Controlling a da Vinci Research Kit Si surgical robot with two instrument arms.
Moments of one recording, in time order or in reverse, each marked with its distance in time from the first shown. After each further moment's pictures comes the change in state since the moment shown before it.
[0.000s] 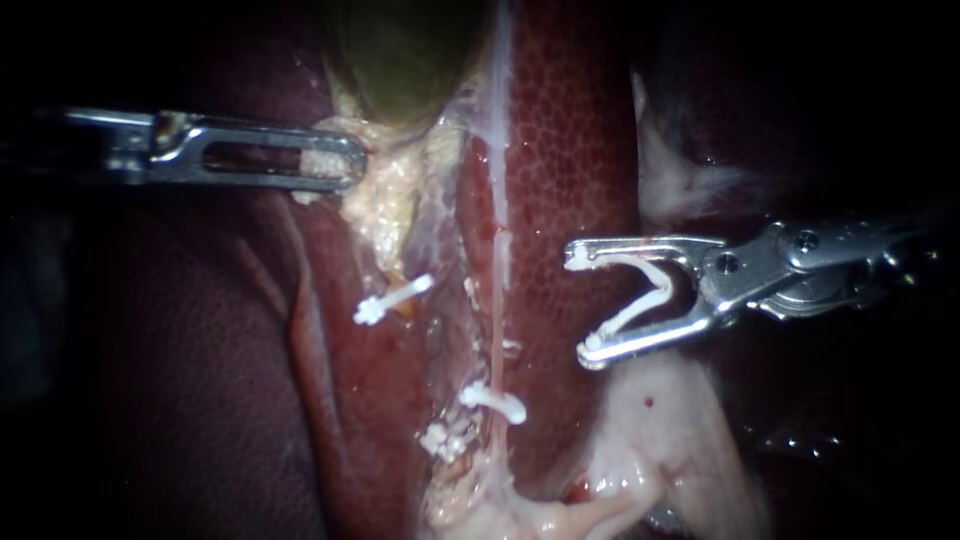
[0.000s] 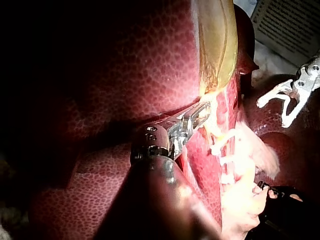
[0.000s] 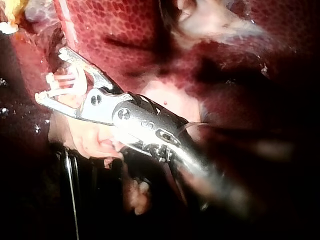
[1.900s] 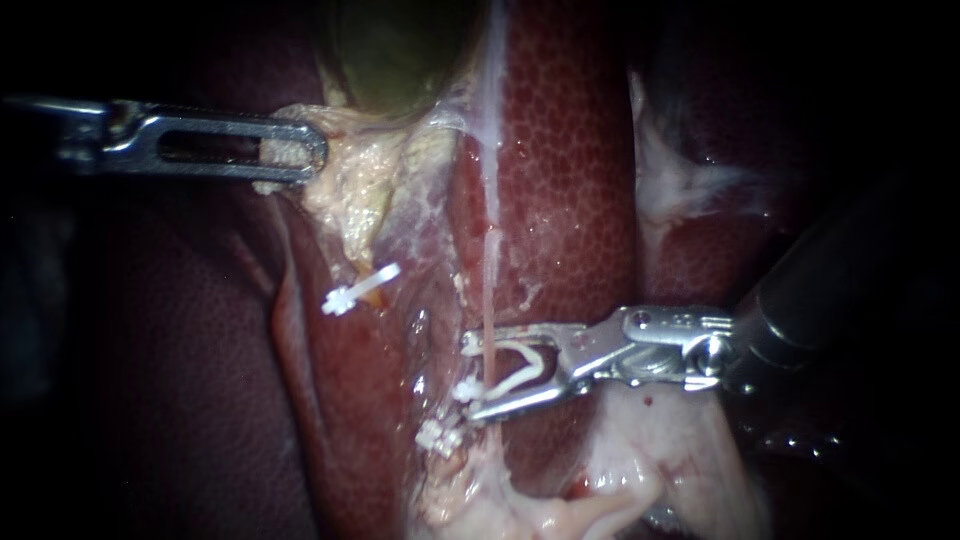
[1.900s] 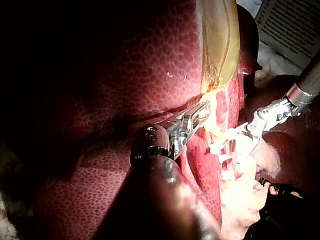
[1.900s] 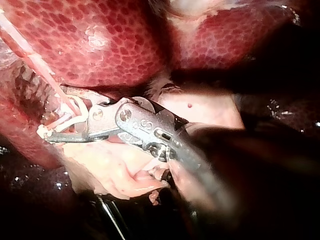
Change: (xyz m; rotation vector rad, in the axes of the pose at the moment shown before) right arm -0.017 0.004 0.013 -0.028 -0.109 0.249; left arm 0.000 -0.001 -0.001 -0.014 -0.022 0.006
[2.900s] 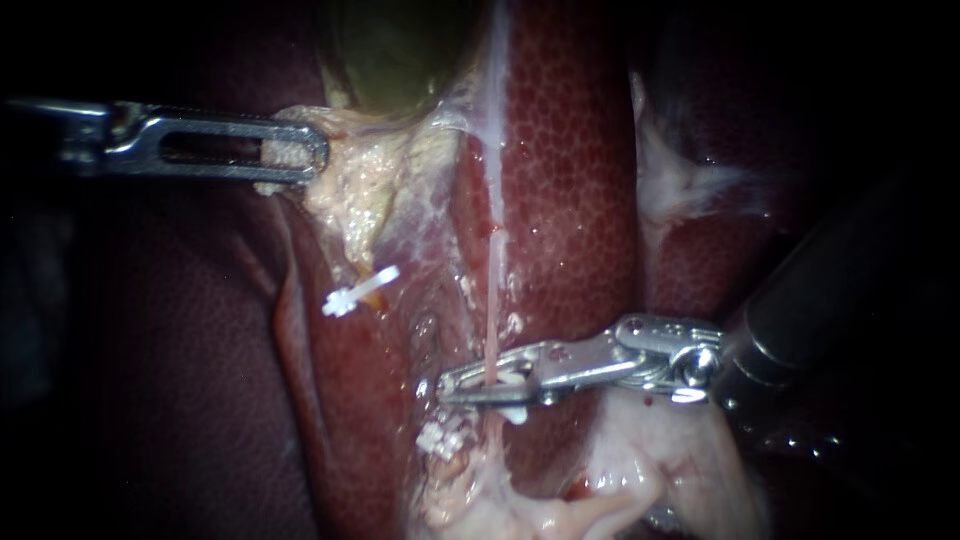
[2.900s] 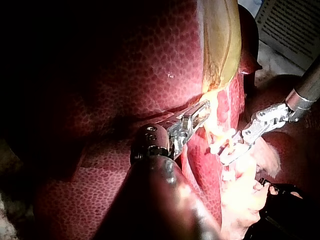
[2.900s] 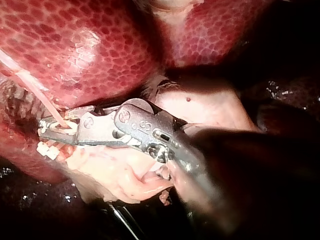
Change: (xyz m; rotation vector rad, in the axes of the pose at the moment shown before) right arm -0.002 0.001 0.000 0.079 -0.018 0.090; left arm 0.000 0.000 0.000 -0.002 -0.001 0.000
